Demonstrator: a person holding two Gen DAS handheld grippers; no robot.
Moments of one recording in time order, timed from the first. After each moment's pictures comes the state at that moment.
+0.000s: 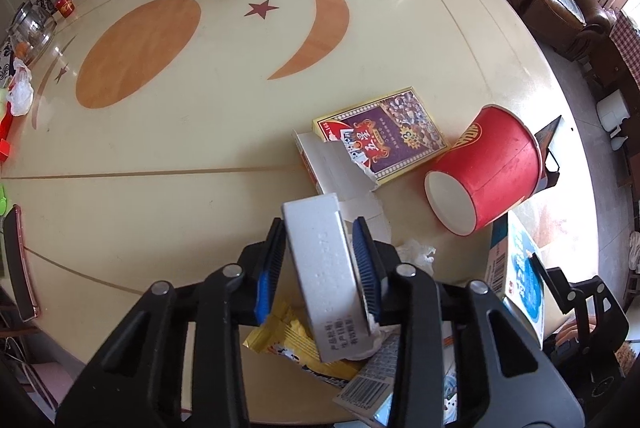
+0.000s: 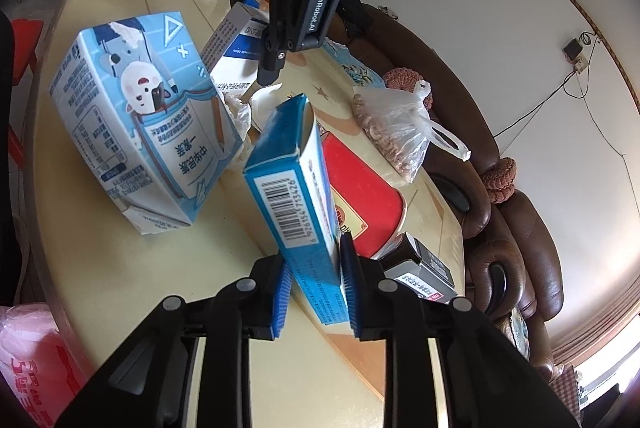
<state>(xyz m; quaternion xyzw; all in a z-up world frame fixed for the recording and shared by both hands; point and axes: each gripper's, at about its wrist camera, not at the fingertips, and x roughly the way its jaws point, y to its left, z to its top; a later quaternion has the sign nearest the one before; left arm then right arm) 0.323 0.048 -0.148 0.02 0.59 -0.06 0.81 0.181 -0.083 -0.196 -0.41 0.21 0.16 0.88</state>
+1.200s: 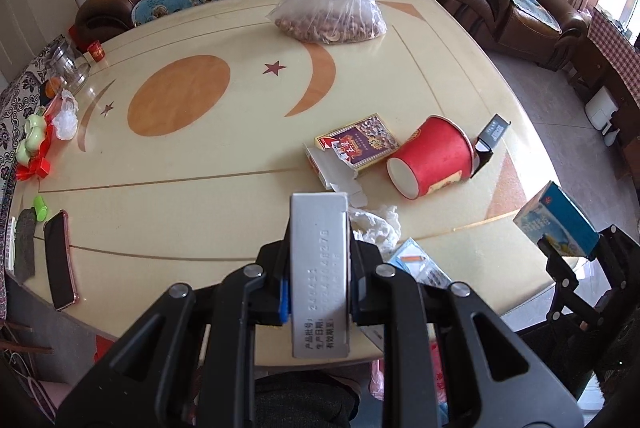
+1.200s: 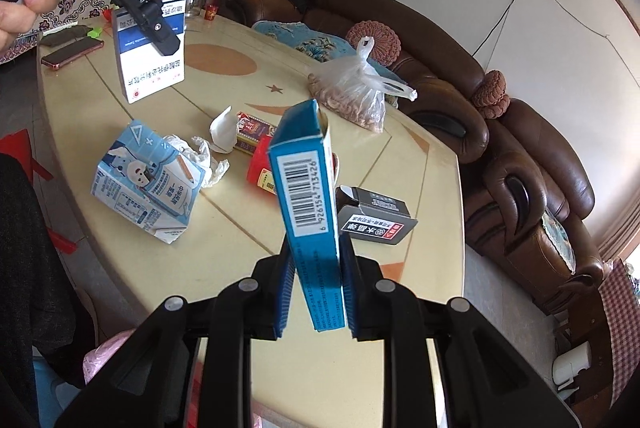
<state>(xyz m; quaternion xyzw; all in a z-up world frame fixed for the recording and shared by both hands) 0.234 0.056 -0.062 0.05 0.51 -0.07 0.86 0.144 -0.132 -0.109 -0.25 0.29 0.12 0.91</state>
